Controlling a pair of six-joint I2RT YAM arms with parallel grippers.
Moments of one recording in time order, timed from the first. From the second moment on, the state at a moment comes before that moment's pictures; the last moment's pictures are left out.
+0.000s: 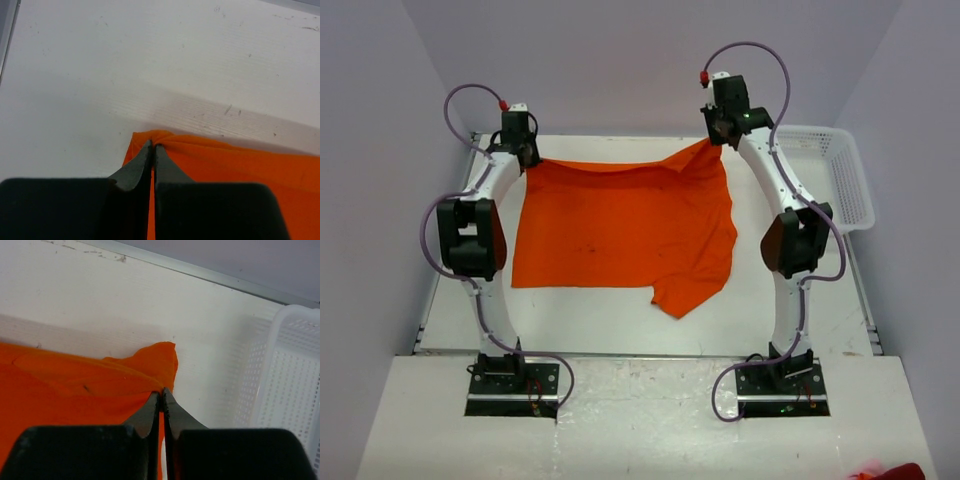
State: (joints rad) left arm -0.01 2.07 1.72 -0.35 -0.19 -0.18; right arm 0.28 2.19 2.26 -0.78 0.21 -0.09
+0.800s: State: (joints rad) left arm -0.01 2.09 1.62 -0.41 -0.24 -0.22; right arm 0.30 2.02 1.90 -0.74 0.19 -0.03
